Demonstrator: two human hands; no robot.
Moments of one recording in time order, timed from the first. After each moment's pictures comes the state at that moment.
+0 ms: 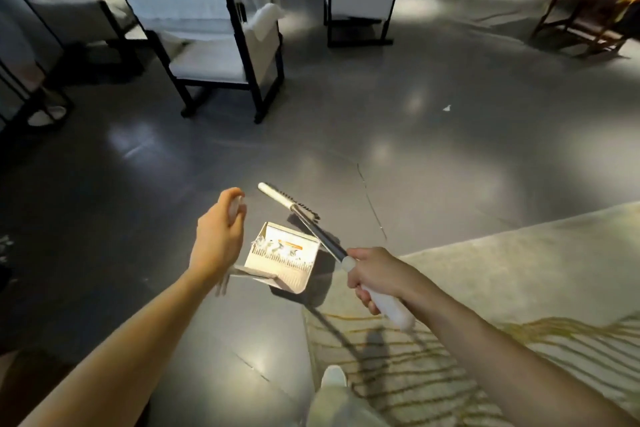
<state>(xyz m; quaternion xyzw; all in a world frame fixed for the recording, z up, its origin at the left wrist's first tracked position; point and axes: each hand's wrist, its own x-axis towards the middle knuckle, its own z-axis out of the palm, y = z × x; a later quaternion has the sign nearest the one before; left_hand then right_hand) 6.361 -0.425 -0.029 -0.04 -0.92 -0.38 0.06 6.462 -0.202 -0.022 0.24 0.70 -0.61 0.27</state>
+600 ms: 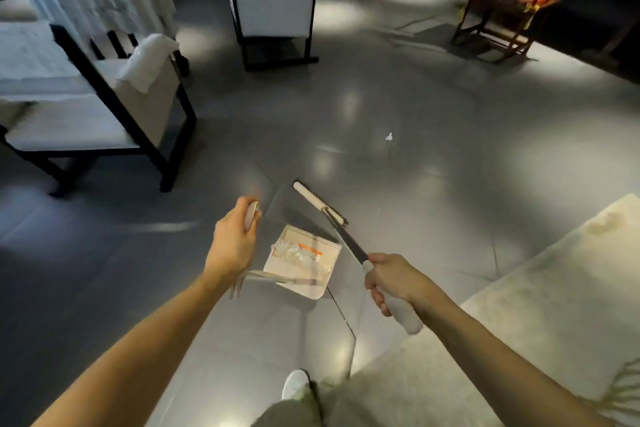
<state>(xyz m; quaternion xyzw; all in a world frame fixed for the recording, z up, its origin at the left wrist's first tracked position) 5.895 -0.121 -0.058 -0.17 -0.89 -0.42 -0.04 6.058 0.072 -0.022 0.38 0.70 -0.58 0.17</state>
